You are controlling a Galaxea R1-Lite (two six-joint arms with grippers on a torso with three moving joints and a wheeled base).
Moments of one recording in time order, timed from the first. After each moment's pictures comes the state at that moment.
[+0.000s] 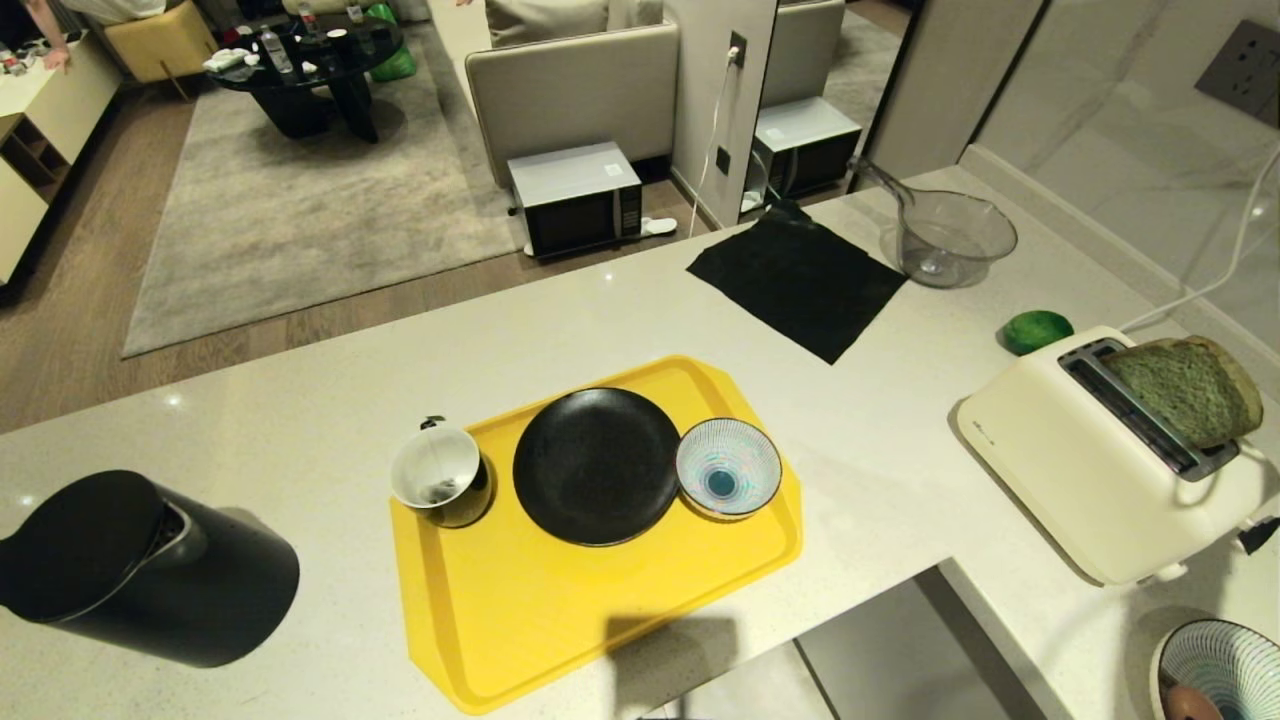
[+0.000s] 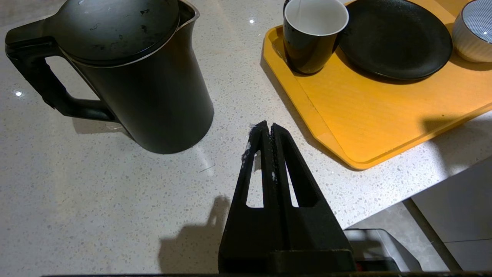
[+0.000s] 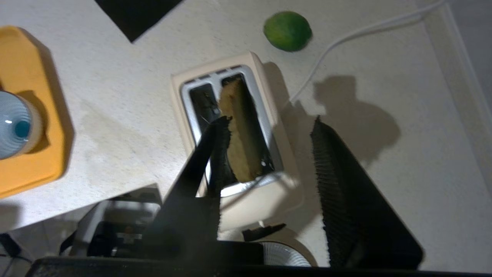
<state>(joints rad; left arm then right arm) 0.01 0.00 0.00 -0.01 0.00 0.01 -0.73 1.50 -1.55 0.54 0.67 -0.33</state>
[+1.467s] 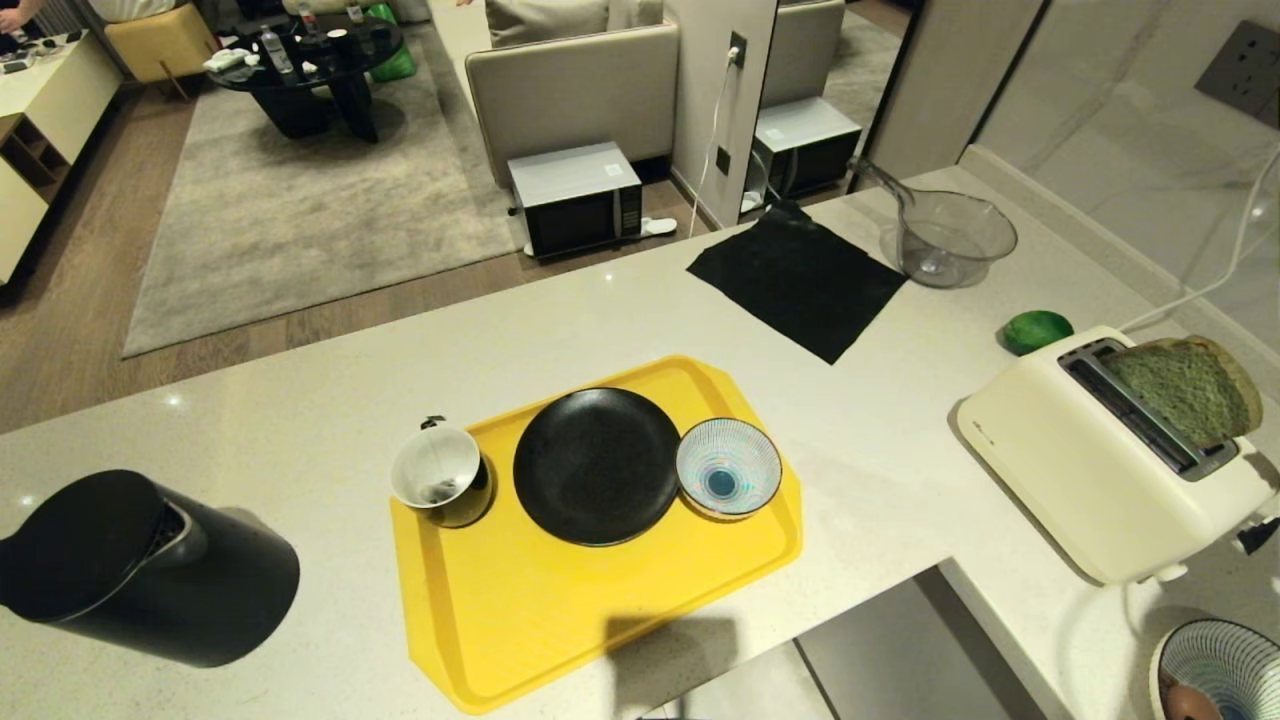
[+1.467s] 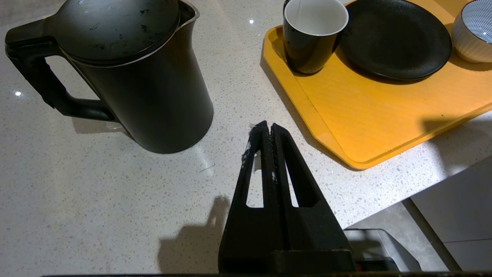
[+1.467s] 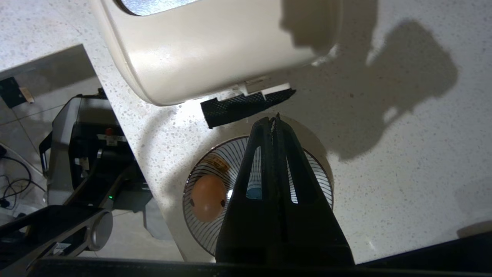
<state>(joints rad) 0.01 0.00 0.00 -0.01 0.00 0.01 -0.82 1.58 -1.00 0.34 0.58 -0.66</state>
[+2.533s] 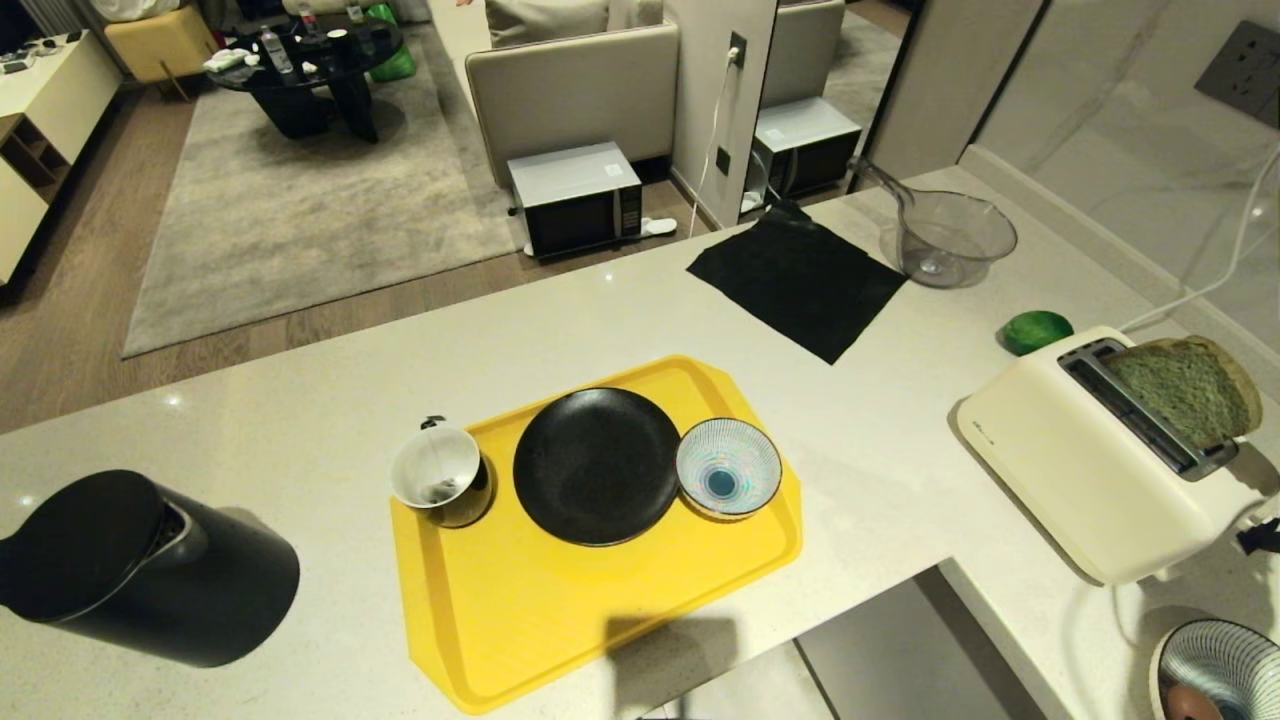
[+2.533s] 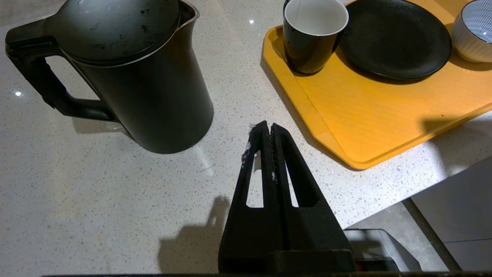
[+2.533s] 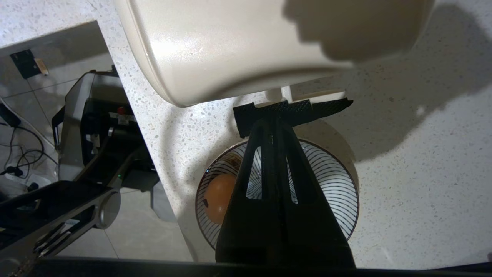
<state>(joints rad) 0.01 0.00 0.00 -0.01 0.00 0.01 -0.75 1.64 -0.98 0.34 0.56 -0.68</state>
